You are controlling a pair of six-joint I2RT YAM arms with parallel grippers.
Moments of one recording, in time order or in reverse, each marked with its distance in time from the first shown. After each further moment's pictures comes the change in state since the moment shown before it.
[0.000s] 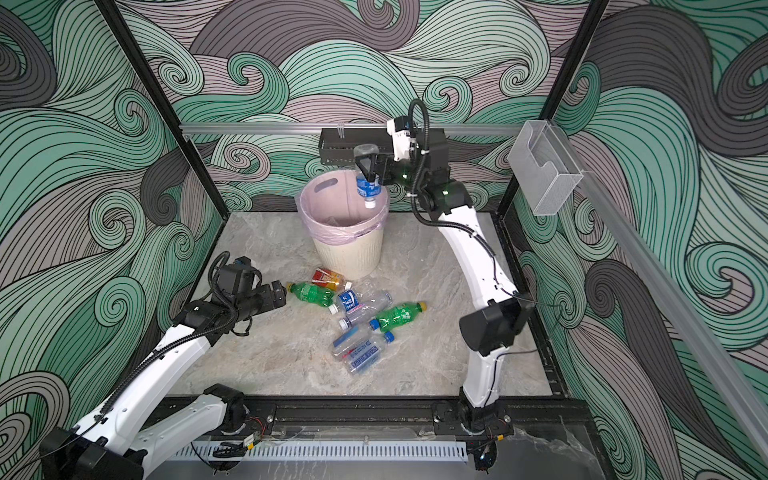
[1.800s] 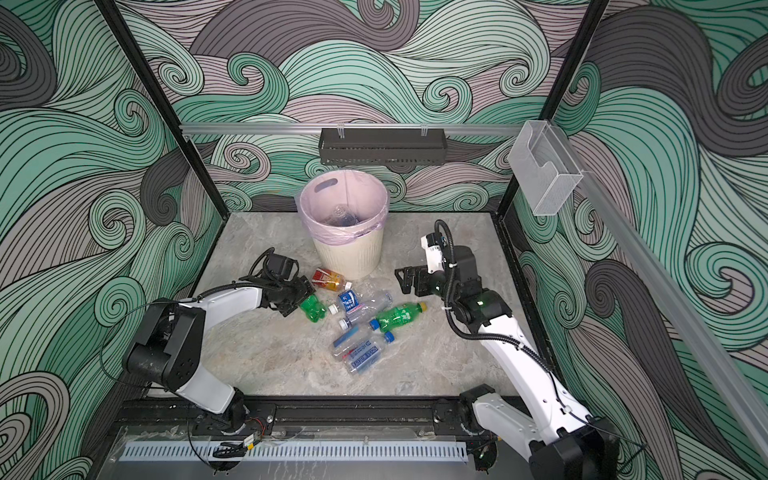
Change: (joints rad) left arm 0.001 0.627 0.043 0.364 0.248 -0.391; right arm -0.020 -0.921 -1.372 0.039 0.224 -0.080
